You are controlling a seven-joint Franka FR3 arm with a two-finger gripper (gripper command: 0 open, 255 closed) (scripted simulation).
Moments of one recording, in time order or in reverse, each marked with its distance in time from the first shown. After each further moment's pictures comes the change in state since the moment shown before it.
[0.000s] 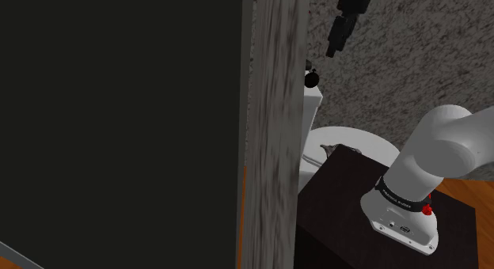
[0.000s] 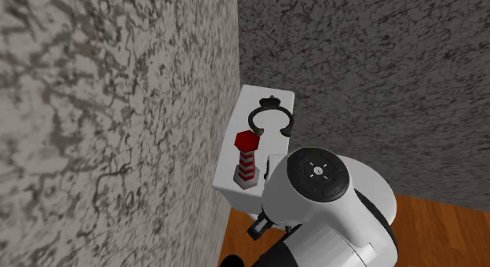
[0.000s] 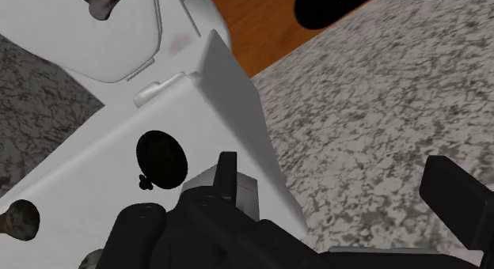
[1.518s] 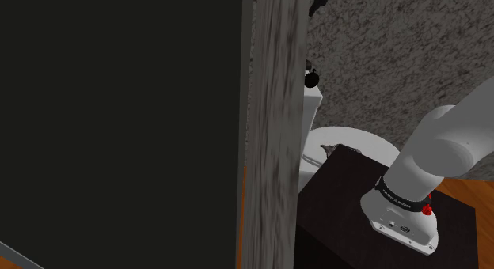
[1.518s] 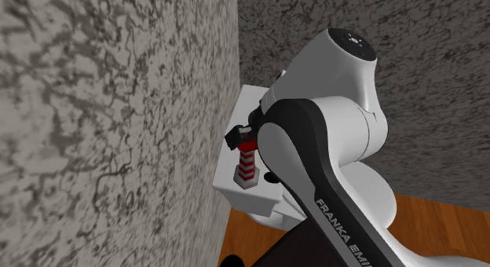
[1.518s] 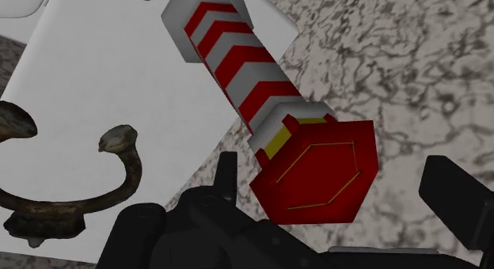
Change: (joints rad) arm -0.027 0.408 -0.169 0.469 0.281 0.114 0.110
